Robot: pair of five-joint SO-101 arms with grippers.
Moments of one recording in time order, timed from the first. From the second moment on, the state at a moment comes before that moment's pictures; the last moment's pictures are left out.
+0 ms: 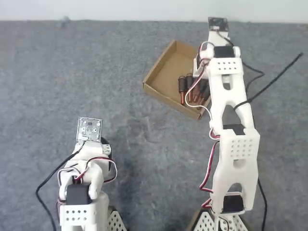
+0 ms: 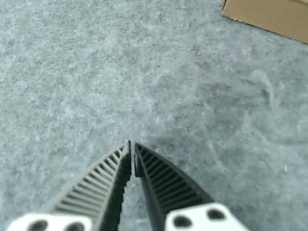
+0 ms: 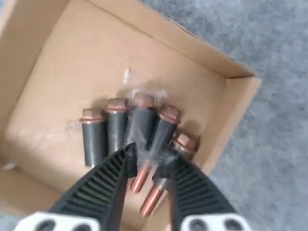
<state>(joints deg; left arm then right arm) -7.8 -103.3 96.9 65.2 -1.7 -7.3 41.7 -45.0 79.1 -7.3</state>
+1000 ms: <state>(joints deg) -7.8 -103.3 96.9 65.2 -1.7 -3.9 7.5 -26.0 99.9 -3.6</state>
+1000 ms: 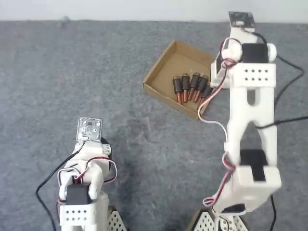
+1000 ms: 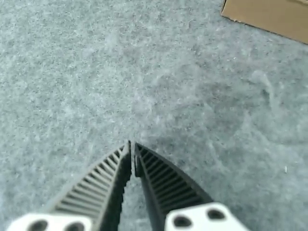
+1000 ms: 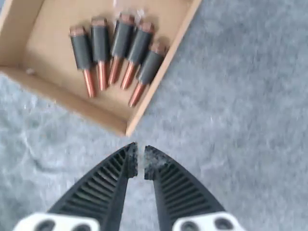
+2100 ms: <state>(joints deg) -7.8 -103.3 96.9 65.2 -1.7 -4.0 -79.5 88.9 41.3 -3.6</state>
